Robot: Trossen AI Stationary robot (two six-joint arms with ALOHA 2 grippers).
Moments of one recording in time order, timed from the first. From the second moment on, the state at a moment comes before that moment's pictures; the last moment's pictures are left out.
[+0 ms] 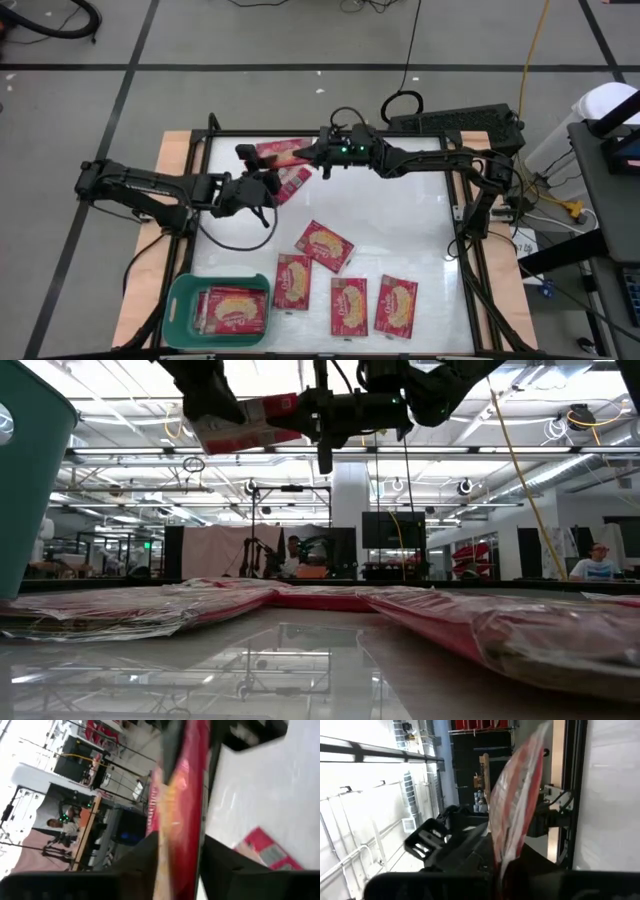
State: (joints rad) left arm -0.10 1.22 1.02 -0.40 -0.97 0.47; right arm -0.32 1.76 1.18 0.59 -0.29 1.64
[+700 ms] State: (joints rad) left arm -0.05 0.98 1.02 -0.22 -0.92 -0.37; right arm -0.49 1.52 1.18 0.63 -0.20 1.20
